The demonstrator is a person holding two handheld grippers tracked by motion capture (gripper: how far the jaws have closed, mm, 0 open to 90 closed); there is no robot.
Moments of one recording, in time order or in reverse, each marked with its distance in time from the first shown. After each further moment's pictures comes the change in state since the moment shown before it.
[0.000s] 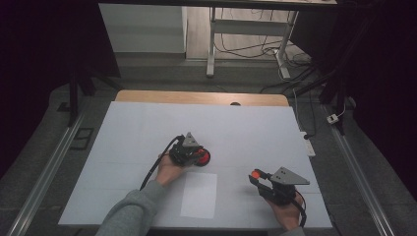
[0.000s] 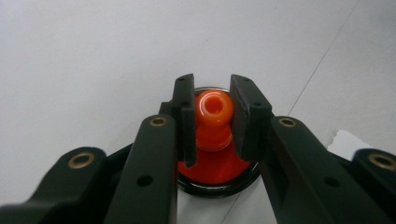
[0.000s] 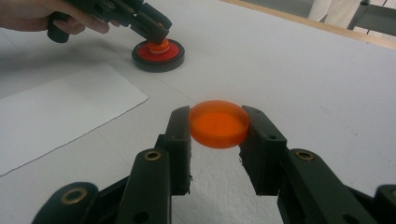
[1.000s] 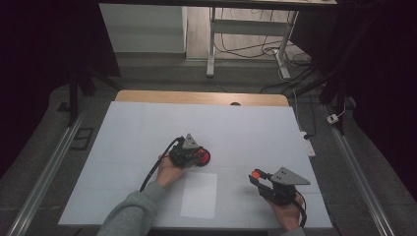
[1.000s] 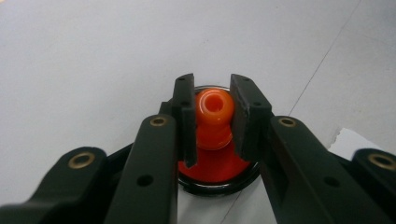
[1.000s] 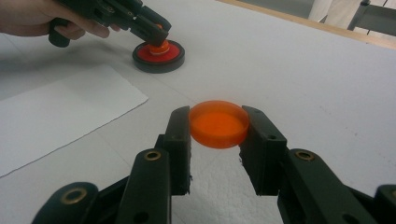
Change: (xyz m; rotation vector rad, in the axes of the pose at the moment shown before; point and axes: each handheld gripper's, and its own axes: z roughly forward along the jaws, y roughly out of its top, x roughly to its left) left arm -0.002 -0.004 0.000 -0.018 0.011 0.002; right arm 0.000 0.000 -0.001 -0.005 0.002 0.004
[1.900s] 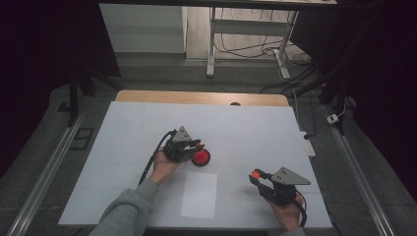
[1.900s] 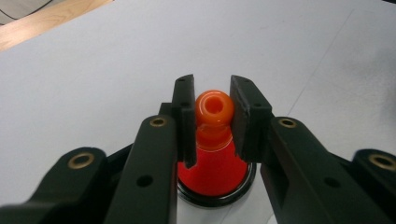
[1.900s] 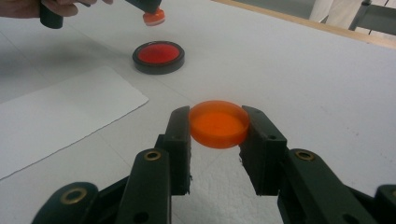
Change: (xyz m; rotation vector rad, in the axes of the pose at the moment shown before) left arm 0.010 0.013 -0.030 -0.101 -0.042 -0.045; right arm 0.000 0.000 0.000 -0.005 0.004 0.006
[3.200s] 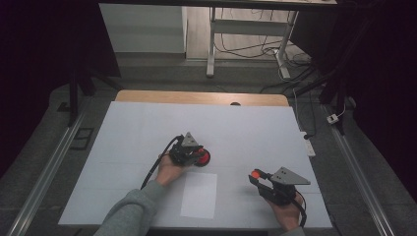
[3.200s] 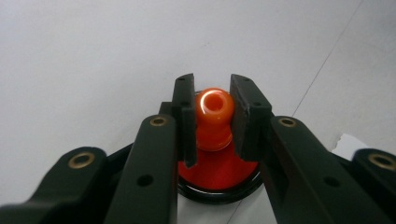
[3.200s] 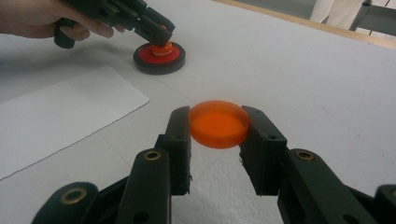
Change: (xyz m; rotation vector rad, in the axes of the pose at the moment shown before) left arm -0.001 -0.016 0.031 0.091 0.012 0.015; right arm 0.000 0.000 0.001 0.000 0.003 -0.001
